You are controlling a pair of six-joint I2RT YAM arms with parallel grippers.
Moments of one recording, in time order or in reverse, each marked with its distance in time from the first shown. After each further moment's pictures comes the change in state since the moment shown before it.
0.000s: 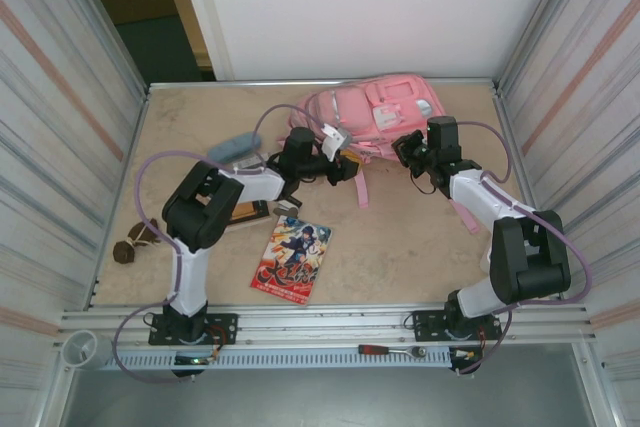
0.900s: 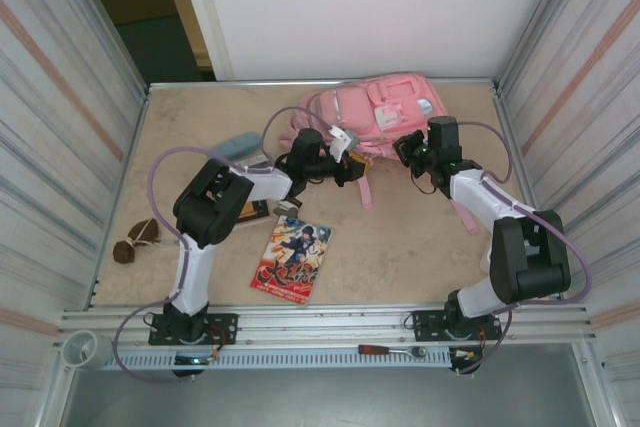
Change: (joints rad) left arm -0.023 0.069 0.053 0.031 0.025 -0.057; right arm -0.002 0.000 0.000 -0.001 0.010 0.000
